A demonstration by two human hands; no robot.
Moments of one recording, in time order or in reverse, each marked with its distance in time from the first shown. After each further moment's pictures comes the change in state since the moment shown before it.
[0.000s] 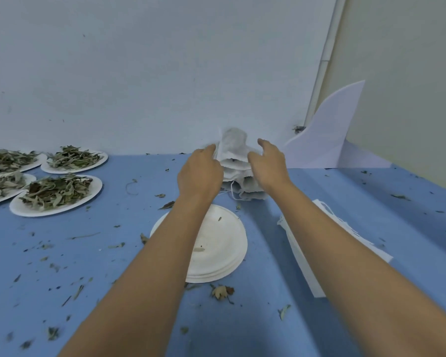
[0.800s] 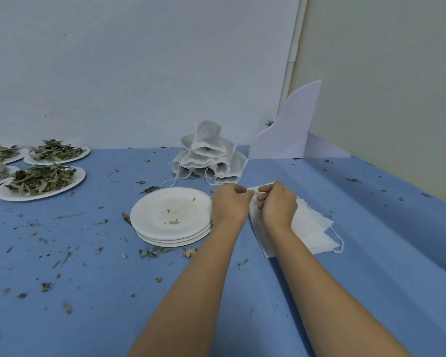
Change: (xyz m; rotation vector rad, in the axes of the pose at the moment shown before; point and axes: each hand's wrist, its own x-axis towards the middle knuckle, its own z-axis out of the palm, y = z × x) left_hand -0.105 0.060 0.054 -0.418 -0.187 -0.196; right_hand -0.111 0.053 -0.037 0.456 0.411 0.354
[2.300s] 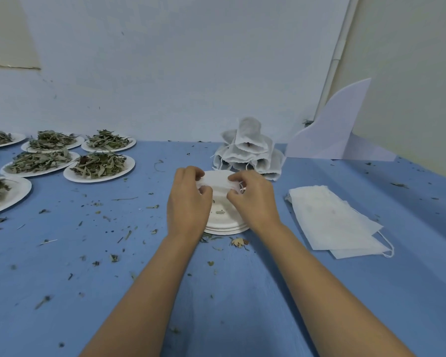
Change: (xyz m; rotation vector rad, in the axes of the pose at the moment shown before) left_hand -0.012 -0.072 -0.126 0.173 0.439 0.283; right_hand -0.064 -0.009 0.071 -0.465 -0.494 -0.626
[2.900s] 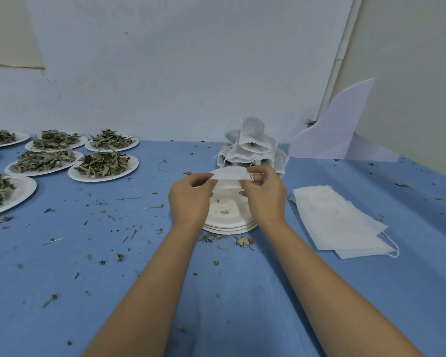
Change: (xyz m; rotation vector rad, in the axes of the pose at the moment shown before) left_hand 0.008 0.008 -0.005 -0.396 -0.062 -0.390; right_hand 0.002 -0.003 0.002 0.455 0.225 0.280
